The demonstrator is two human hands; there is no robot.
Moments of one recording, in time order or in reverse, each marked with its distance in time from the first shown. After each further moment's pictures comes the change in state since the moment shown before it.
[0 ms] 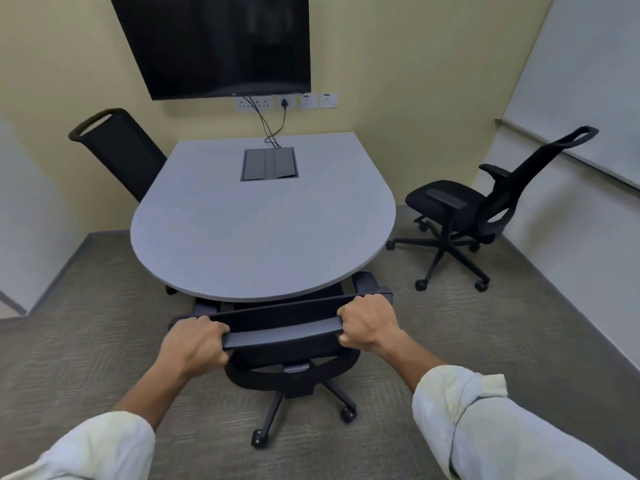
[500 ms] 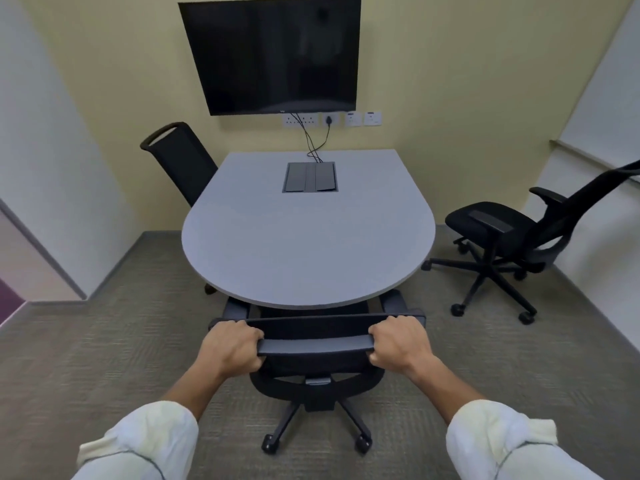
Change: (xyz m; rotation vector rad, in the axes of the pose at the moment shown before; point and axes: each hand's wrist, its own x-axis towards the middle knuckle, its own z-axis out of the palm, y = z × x) left_hand -0.014 -0.003 -0.005 0.014 -0.019 -0.003; right_hand 0.000 -0.009 0.004 -0.010 -0.004 0.006
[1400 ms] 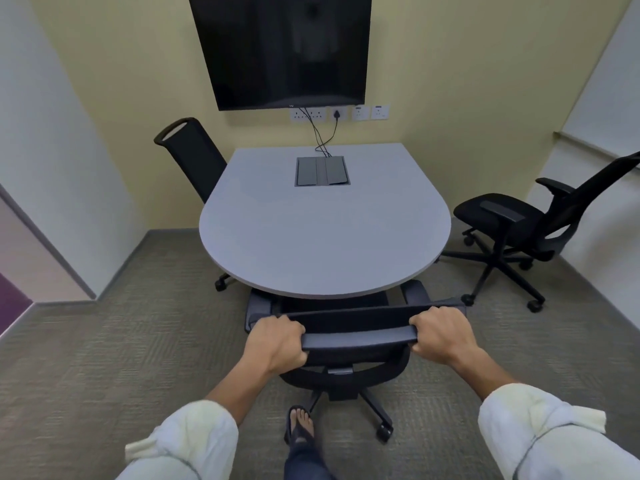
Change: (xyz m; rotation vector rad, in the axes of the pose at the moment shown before) left_hand -0.027 -0.009 0.004 -0.123 0.052 0.067; right_hand -0.013 -0.036 -0.003 -0.054 -0.065 0.143
